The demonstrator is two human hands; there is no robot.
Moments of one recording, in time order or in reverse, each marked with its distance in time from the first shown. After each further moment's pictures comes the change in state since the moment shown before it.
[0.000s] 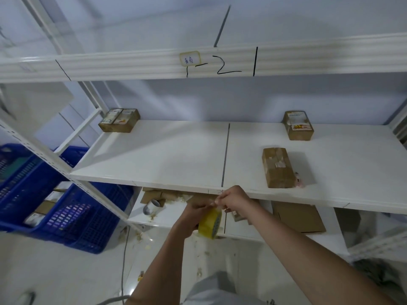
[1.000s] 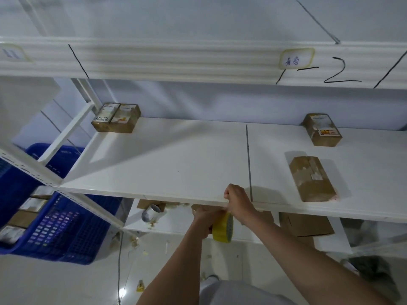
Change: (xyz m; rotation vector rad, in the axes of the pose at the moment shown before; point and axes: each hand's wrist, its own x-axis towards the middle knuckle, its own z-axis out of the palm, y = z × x) left_hand 0.116 -0.007 -0.079 -0.074 0.064 -0.295; right_hand 0.092 -0.040 0.081 -0.571 0.258 -0.273
